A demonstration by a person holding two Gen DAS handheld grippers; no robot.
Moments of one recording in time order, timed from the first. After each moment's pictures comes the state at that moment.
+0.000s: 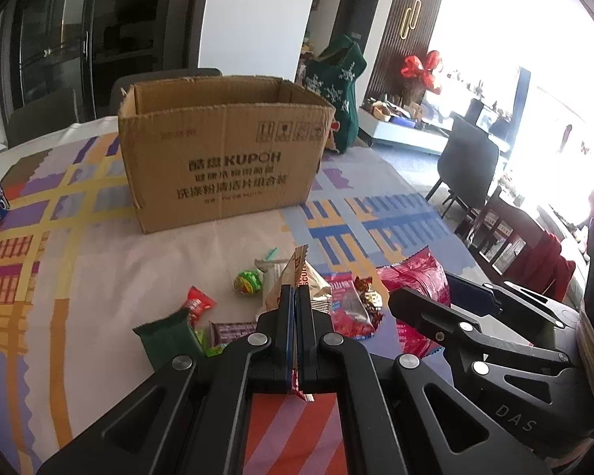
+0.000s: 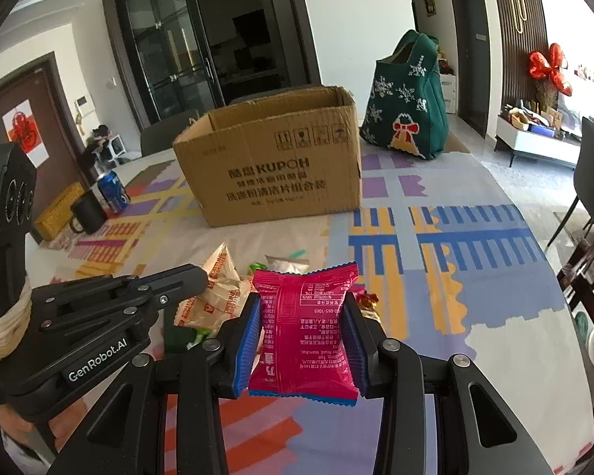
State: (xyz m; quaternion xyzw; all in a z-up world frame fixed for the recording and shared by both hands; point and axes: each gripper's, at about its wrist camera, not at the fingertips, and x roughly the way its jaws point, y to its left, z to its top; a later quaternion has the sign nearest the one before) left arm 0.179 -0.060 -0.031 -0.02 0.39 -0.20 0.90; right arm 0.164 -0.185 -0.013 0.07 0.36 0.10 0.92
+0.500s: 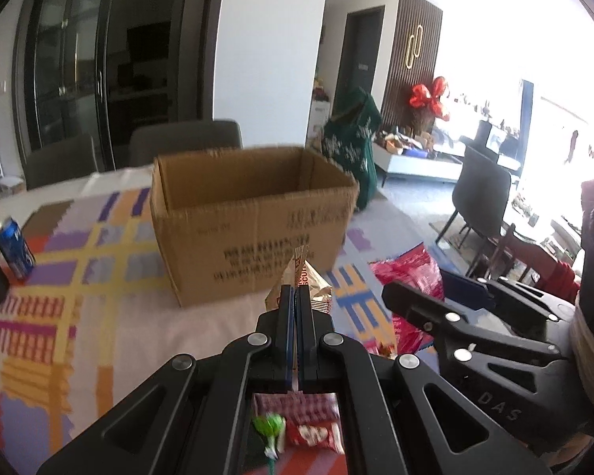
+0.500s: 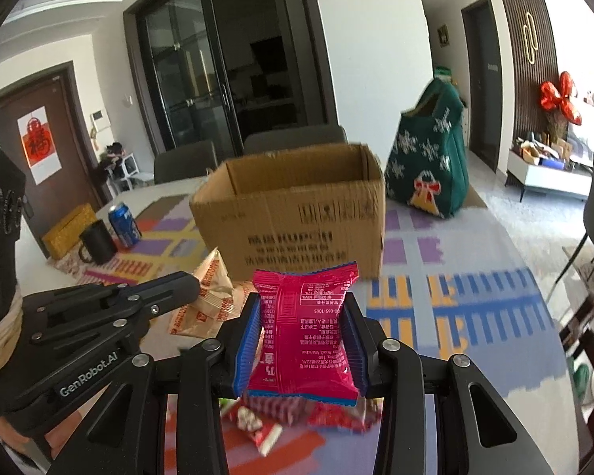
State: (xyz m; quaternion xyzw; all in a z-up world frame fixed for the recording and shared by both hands) left arm 0.208 -0.046 0.023 0.00 0.32 -0.17 0.93; right arm 0.206 -0.170 0.029 0.05 0.30 0.12 0.94
